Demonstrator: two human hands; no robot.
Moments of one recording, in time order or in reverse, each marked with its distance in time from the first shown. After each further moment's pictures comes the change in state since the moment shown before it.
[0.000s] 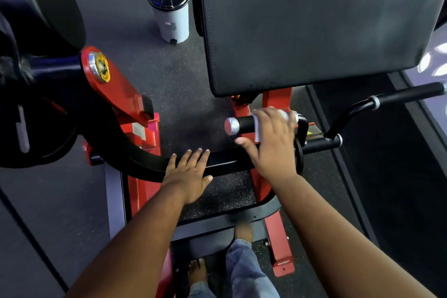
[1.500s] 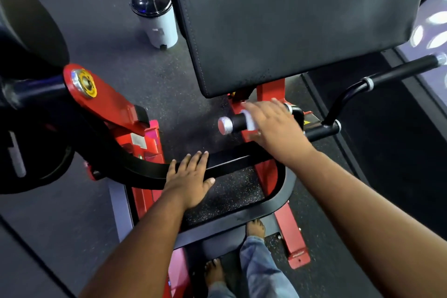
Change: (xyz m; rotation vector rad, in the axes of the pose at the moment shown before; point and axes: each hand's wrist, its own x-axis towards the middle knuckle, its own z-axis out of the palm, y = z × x) left_hand 0.001 -0.001 -0.003 0.009 -0.022 0.026; right_hand 0.019 0.037 -0.006 -0.112 -0.110 -0.229
